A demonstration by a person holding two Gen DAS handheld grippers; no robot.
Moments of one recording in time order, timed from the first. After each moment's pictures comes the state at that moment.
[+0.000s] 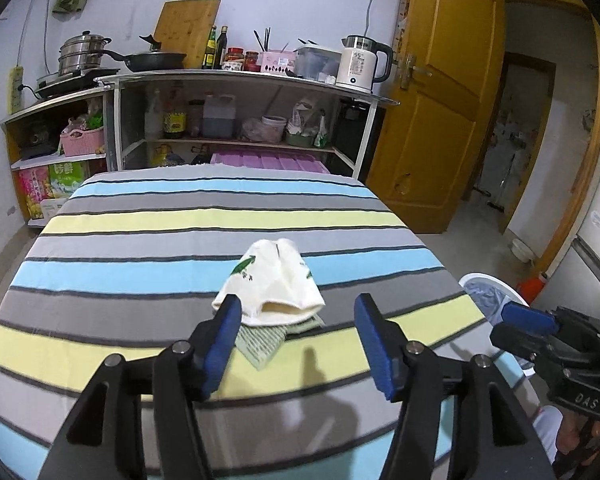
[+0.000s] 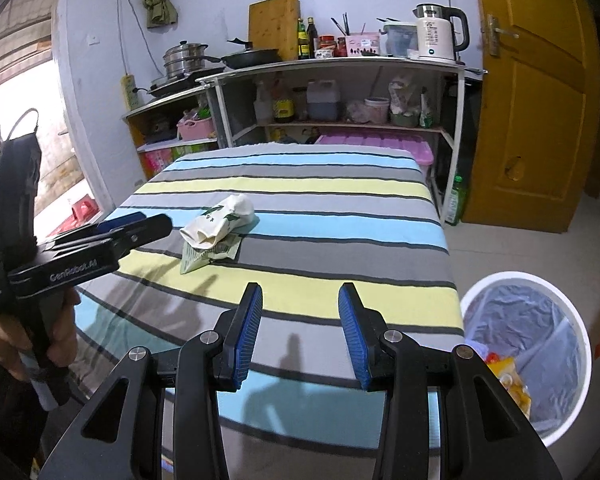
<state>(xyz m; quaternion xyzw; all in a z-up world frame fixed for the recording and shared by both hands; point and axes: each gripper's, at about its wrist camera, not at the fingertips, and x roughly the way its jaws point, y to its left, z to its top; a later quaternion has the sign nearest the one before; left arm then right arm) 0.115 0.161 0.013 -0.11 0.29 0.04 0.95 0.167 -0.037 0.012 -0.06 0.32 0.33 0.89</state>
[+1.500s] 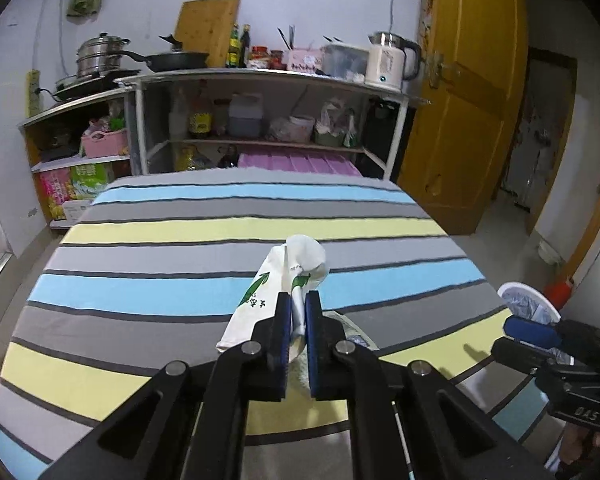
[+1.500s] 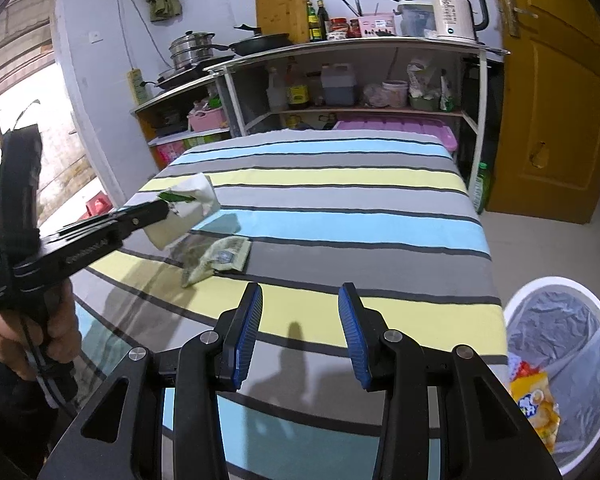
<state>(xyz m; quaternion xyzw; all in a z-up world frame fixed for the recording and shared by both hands) 0.126 0.194 0.016 -0.10 0.29 0.09 0.95 0.200 -0.006 -0.001 -0.04 0.35 0.37 0.86</state>
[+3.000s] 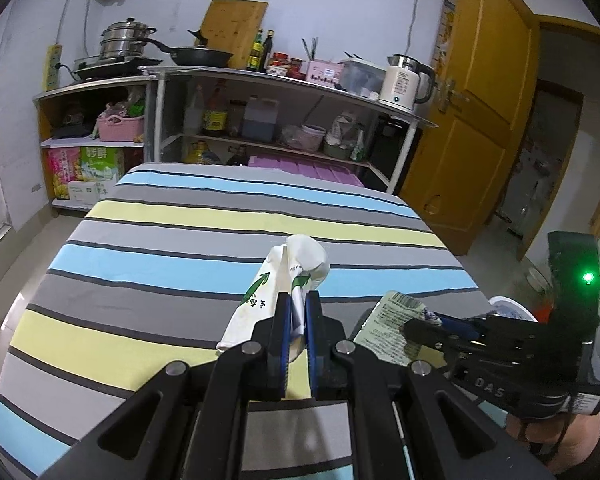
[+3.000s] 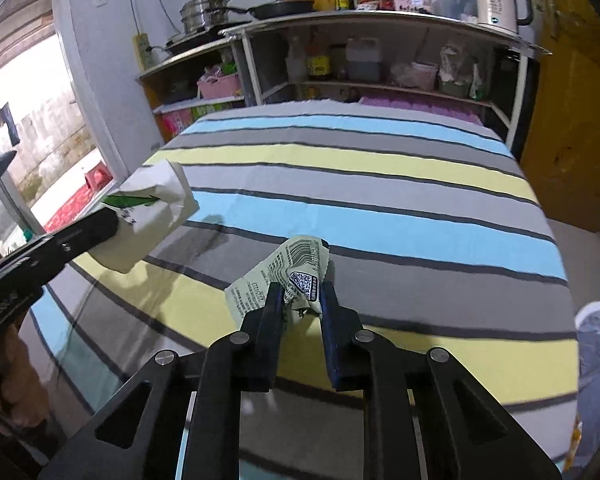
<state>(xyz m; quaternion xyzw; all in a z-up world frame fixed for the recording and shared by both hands) 0.086 0.218 0.009 -0.14 0.27 0.08 0.95 0.203 0.066 -0.016 -0.08 0.38 0.36 0.85</state>
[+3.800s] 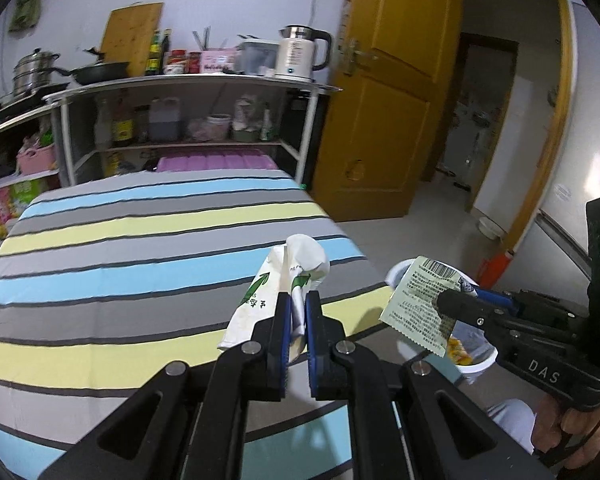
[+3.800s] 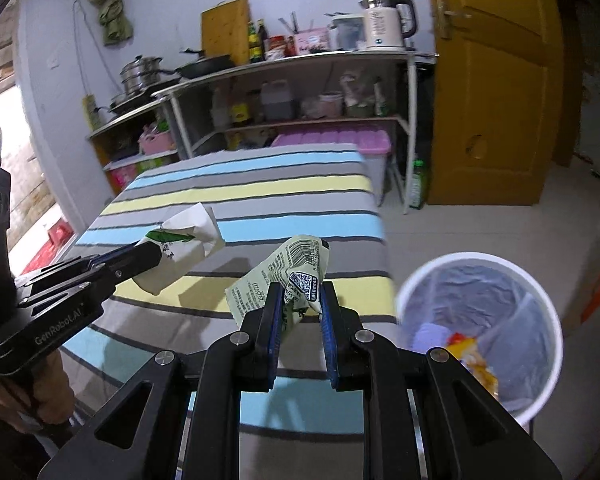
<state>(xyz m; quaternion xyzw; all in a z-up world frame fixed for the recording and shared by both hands) 0.131 0.064 0.031 -0.08 0.29 -0.03 0.95 0.178 -0.106 0.031 -0.02 0.34 0.26 0.91</state>
